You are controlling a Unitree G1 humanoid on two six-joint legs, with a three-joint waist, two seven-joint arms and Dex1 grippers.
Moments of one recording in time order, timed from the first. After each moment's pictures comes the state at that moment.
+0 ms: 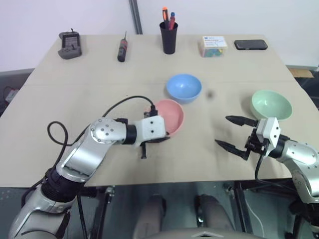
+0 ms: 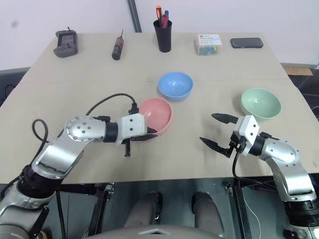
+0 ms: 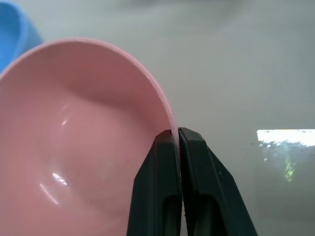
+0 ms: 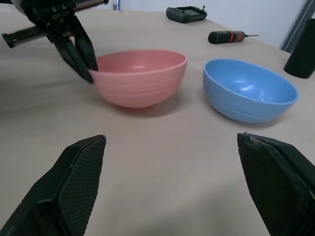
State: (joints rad) left arm -0.44 0.77 -0.30 -0.42 -0.09 0.51 -1.03; right arm -0.05 -0.64 -0.07 -0.27 0.43 0.08 0.95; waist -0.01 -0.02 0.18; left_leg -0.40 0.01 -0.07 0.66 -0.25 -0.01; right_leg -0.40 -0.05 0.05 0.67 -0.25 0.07
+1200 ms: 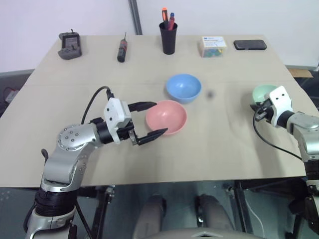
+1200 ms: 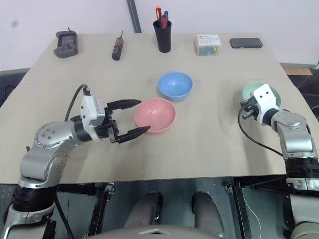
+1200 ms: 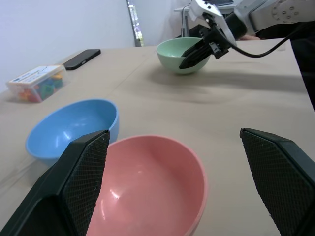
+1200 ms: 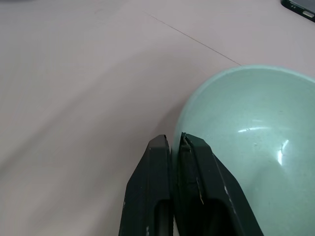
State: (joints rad) left arm -0.23 0.64 0.11 -0.37 -0.46 0.30 -0.99; right arm -0.47 -0.69 -0.08 0.23 0.13 0.38 0.67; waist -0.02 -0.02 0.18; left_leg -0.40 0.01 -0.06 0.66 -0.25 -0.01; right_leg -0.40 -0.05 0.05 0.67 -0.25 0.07
